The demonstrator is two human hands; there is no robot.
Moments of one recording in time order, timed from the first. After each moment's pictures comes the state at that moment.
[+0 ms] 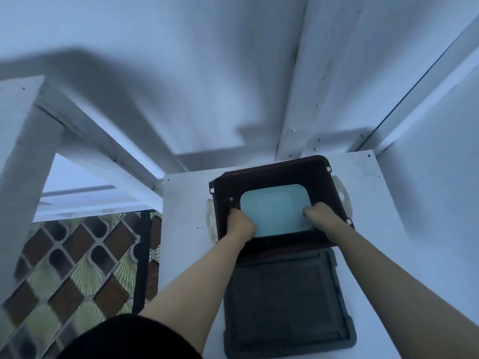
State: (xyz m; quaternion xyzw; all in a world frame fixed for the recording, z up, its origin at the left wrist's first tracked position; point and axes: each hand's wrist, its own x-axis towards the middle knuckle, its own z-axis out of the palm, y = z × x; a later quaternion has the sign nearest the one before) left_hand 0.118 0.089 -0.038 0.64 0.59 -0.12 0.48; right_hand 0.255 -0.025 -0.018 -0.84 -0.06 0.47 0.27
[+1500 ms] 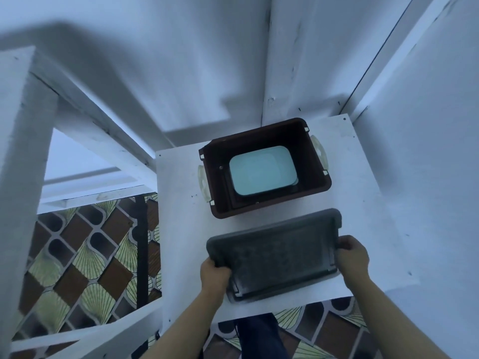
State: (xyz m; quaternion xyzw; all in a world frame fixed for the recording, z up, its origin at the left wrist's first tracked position) left_hand -0.050 -0.023 -0.037 0.48 0.67 -0.02 0.57; right_hand 0.146 -0.206 -0.040 -0.88 0.11 0.28 0.37
